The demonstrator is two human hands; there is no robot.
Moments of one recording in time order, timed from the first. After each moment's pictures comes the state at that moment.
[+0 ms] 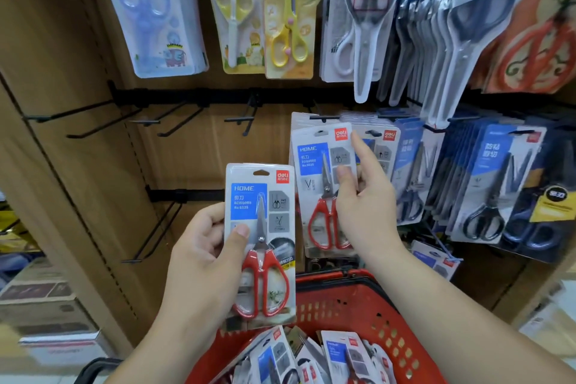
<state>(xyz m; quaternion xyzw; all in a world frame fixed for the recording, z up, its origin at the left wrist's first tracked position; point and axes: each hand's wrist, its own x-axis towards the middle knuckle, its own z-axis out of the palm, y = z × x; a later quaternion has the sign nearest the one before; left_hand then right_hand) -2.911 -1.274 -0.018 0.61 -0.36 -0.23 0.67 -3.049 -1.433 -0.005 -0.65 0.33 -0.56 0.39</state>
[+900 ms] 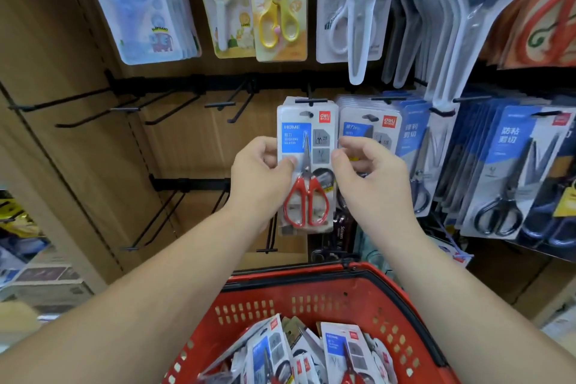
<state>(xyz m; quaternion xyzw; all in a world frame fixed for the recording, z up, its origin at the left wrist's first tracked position) -2.918 -1.403 0.007 0.67 -0.41 -0.16 0.60 -3.070 -1.461 -0.003 -0.68 0.35 -0.53 0.36</state>
